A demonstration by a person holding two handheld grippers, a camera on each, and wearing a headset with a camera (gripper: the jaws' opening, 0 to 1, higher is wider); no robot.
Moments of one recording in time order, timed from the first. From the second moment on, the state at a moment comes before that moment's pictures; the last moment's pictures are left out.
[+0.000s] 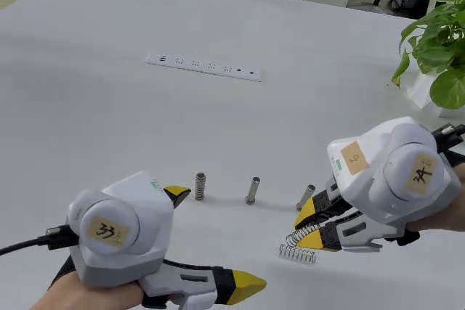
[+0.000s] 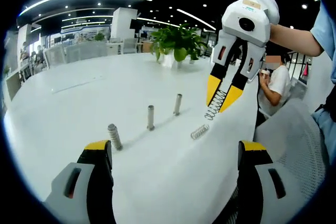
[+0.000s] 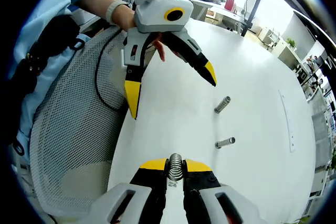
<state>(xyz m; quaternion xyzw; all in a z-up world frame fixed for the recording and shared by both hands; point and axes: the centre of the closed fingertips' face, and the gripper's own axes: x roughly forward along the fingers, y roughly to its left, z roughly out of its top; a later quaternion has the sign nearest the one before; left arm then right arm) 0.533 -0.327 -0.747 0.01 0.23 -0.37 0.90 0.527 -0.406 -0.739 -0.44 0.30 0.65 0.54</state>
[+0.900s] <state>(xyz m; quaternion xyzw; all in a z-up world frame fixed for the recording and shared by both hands) 0.533 -0.286 -0.752 0.04 0.22 -0.30 0.93 0.572 -0.382 -0.735 -0.52 0.28 0.65 0.48</state>
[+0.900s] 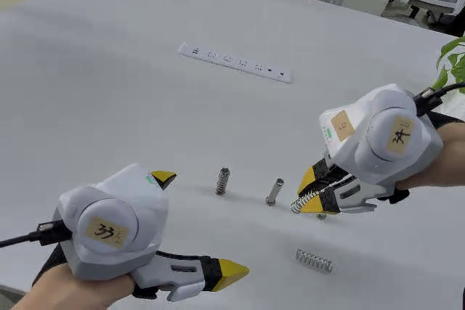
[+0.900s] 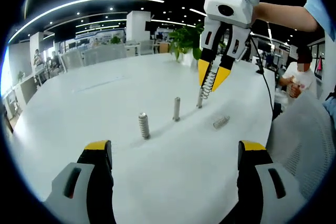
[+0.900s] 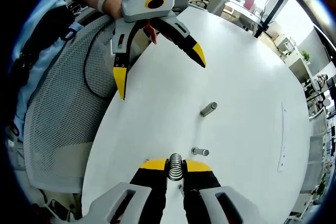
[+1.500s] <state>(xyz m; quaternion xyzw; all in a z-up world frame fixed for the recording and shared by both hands) 0.535 -0.287 -0.757 0.07 0.22 -0.31 0.92 0.615 -0.363 -0.739 -0.56 0.28 0.64 0.45</state>
